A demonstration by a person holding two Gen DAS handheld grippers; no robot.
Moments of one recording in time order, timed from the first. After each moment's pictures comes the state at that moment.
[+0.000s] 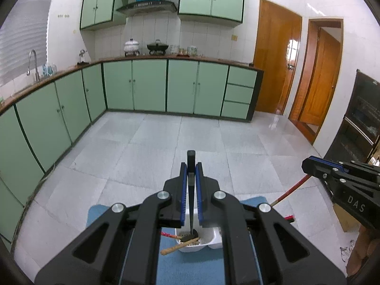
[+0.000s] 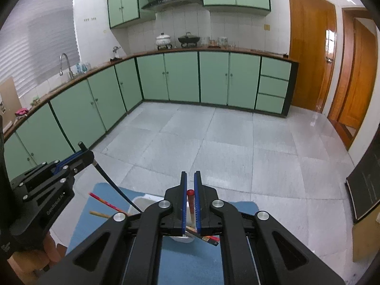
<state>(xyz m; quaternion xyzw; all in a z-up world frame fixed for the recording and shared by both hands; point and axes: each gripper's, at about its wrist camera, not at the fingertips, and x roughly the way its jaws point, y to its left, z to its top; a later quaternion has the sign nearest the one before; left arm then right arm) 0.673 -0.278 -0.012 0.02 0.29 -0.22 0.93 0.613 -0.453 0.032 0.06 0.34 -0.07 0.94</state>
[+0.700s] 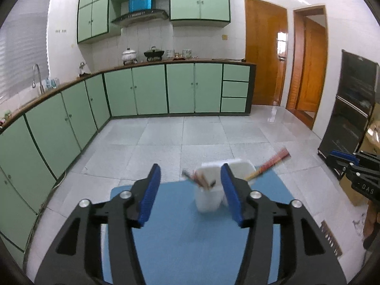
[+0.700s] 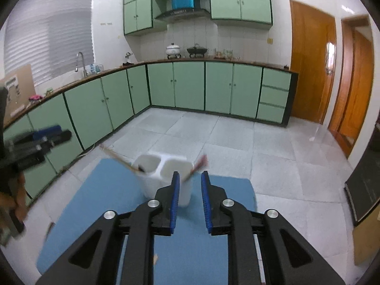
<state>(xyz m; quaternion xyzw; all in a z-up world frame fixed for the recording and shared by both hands) 0.552 -0.184 -0.030 0.08 0.25 -0.23 0.94 0.451 -0.433 -0.020 0.02 0.28 -0.05 0.96</state>
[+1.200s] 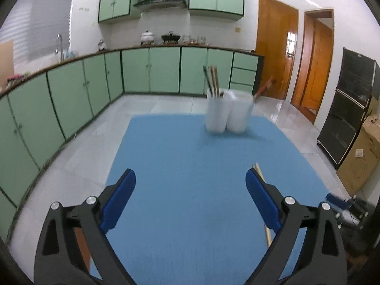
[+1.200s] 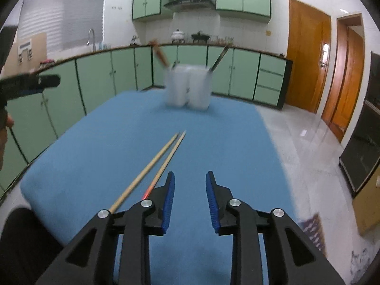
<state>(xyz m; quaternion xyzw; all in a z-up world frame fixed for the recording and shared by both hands) 0.395 -0.074 -0.149 0.03 0.29 -0.20 0.94 0.266 -0.322 -0.201 0.01 0.31 -0.06 0.95</state>
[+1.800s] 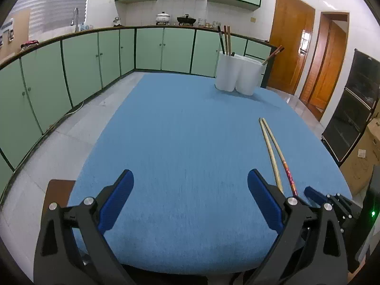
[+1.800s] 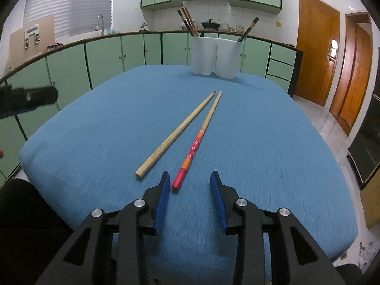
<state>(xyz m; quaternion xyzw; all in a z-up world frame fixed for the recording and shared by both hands) 0.345 -0.051 -0.223 0.00 0.34 -0.16 0.93 0.267 -0.273 -0.257 0.00 0.33 -0.05 0.94</state>
